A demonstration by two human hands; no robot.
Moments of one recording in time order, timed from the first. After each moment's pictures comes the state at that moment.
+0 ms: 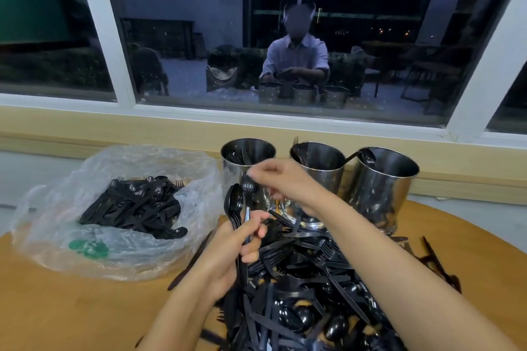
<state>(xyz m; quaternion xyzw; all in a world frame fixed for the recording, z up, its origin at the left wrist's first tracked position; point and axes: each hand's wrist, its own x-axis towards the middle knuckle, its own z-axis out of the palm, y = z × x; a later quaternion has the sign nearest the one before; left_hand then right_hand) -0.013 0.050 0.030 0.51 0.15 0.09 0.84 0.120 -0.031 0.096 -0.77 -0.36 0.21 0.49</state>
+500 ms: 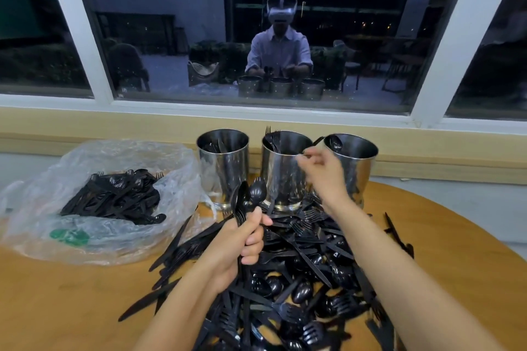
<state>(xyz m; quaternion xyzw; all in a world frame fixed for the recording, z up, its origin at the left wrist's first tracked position) -0.022 -0.004 0.031 0.59 0.11 0.01 0.80 0.142 -0.127 0.068 -0.78 -0.16 -0.02 0.60</state>
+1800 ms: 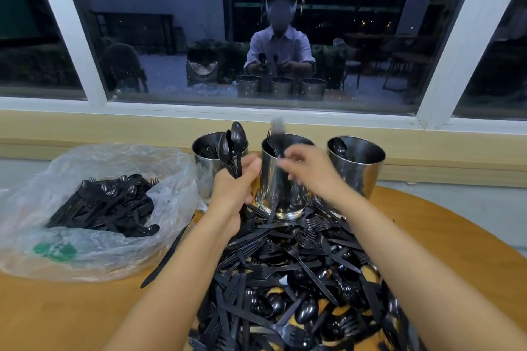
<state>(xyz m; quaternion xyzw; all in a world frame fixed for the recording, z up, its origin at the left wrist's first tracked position) 0.058 0.022 0.069 0.60 0.18 0.22 0.75 0.156 -0.108 0.095 -0.83 -0.35 0.02 0.44</state>
